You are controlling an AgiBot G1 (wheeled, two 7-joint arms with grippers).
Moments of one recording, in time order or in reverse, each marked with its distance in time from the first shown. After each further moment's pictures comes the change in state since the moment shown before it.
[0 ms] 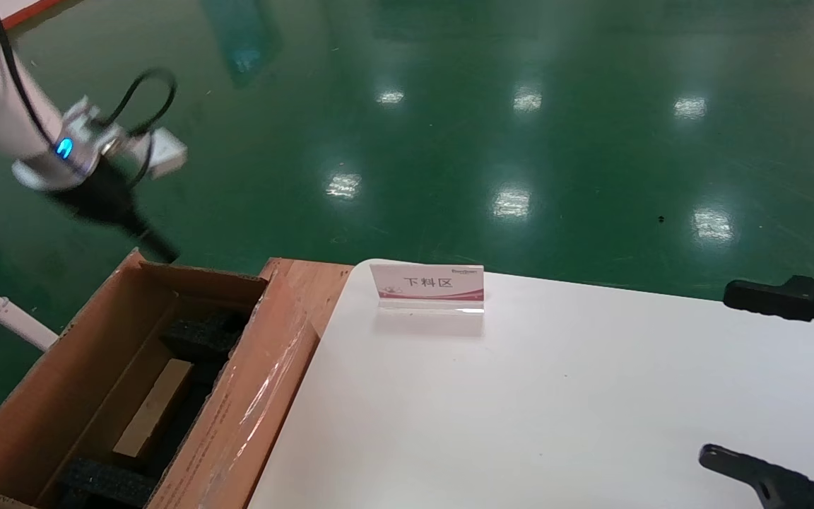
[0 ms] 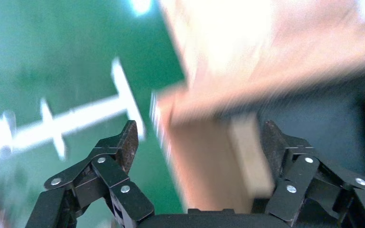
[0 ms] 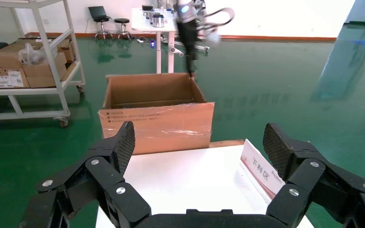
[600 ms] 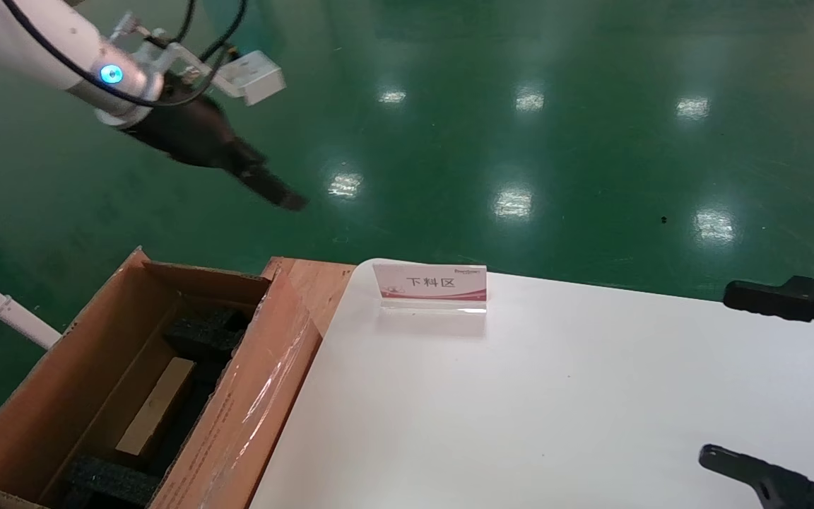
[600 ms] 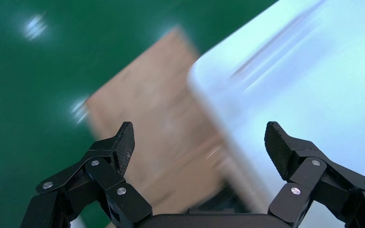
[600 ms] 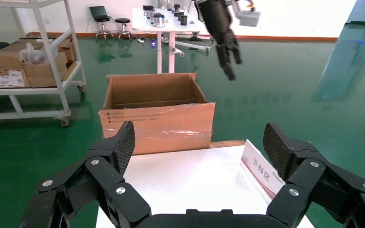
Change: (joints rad) left arm -0.065 -0.007 -0.263 -0.202 -0.146 0.043 0.170; right arm 0.000 0.000 0.000 -0.001 0.000 0.000 0.000
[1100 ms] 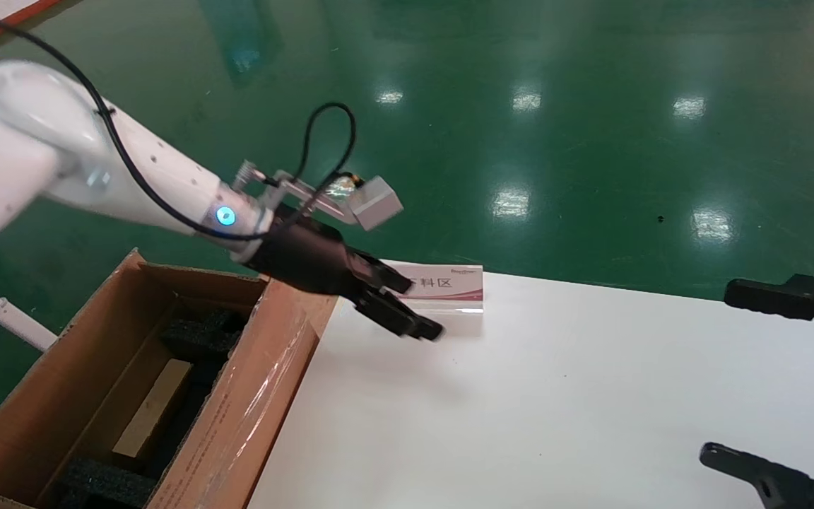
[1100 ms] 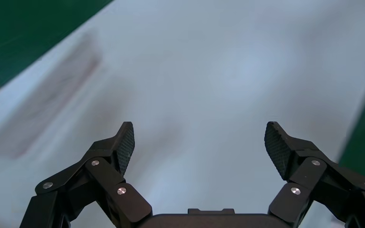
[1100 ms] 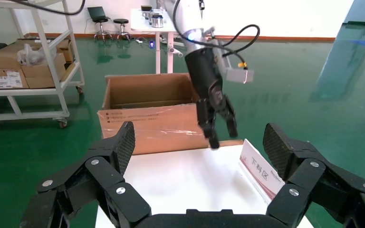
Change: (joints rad) left arm 0.283 -0.100 -0.524 -0.264 0.051 0.063 0.078; right arm -0.001 -0.001 0.004 0.001 -0.002 -0.001 0.002
